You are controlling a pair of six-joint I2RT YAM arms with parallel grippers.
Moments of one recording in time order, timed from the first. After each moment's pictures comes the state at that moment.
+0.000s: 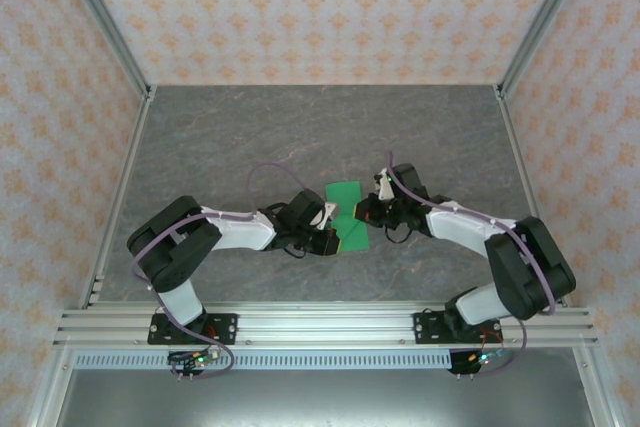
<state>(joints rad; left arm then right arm) -0.78 1.72 0.76 0.01 0.39 -0.60 0.47 1.45 0.64 -0.08 -0.50 0.73</state>
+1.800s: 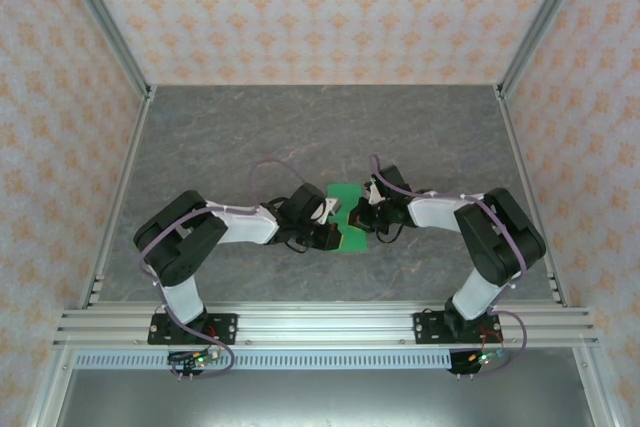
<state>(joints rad) -0.75 1.76 0.79 0.03 0.44 -0.60 0.50 1.66 0.73 -0.11 -0.49 0.77</state>
